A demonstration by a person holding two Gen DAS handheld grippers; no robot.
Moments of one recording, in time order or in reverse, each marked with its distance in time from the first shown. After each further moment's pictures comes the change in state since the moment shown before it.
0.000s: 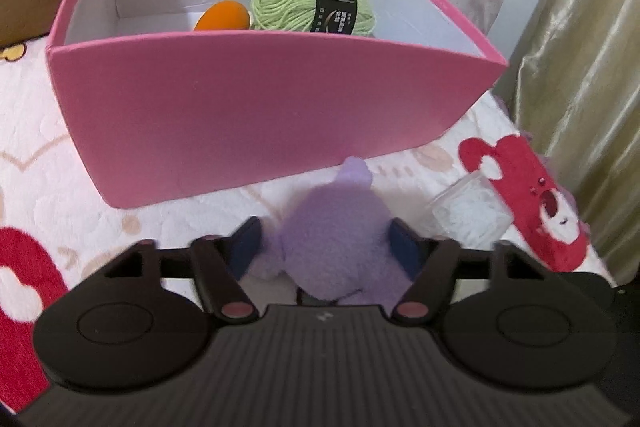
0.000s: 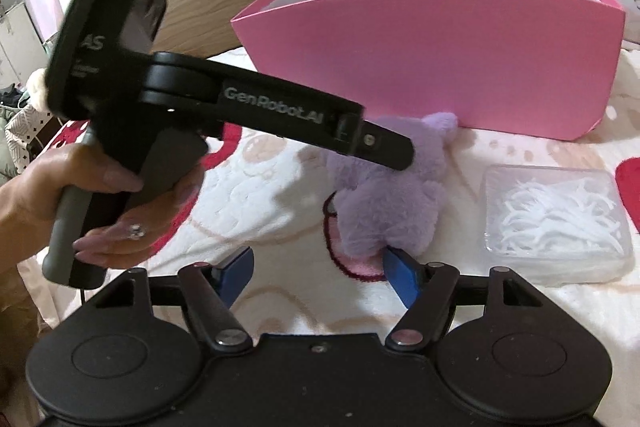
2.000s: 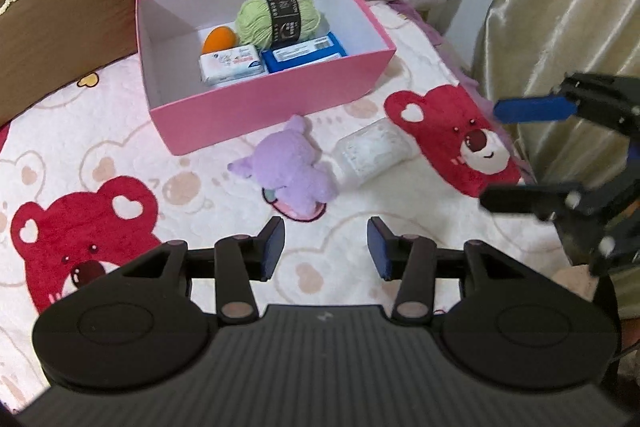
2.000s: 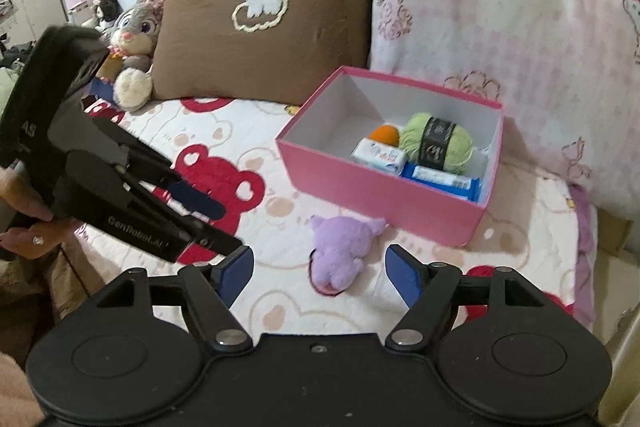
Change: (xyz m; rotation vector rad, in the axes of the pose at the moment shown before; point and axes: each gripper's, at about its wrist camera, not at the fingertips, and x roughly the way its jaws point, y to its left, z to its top) left arm -0.159 -0.112 0.030 0.075 0.226 0.139; right arm -0.188 0.024 0.094 -0.191 0.052 -0.053
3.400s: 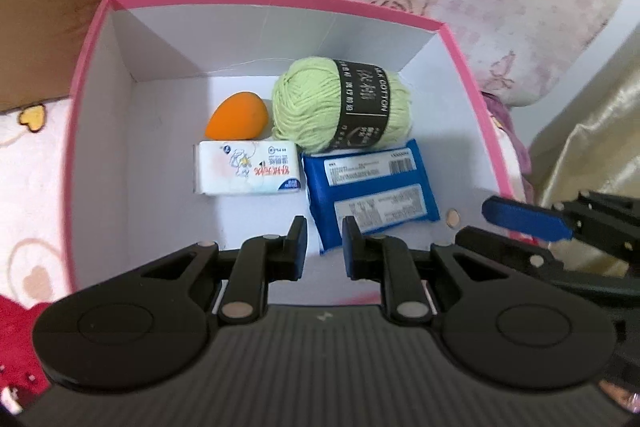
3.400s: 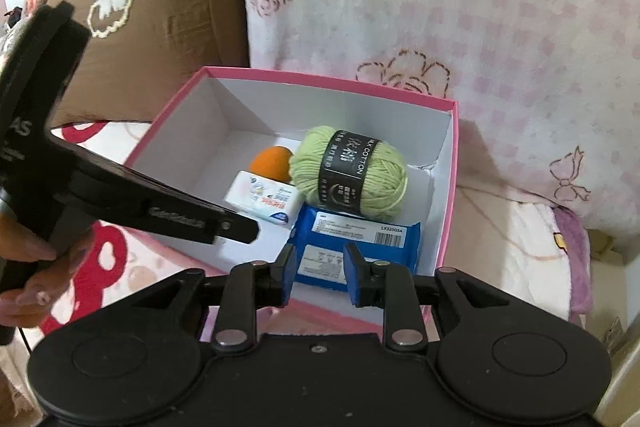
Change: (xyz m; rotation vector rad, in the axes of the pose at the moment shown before) left arm 0.152 0.077 0.138 -0.266 -0.050 -0.001; right arm 0.149 -0.105 0.068 0.104 0.055 -0.164
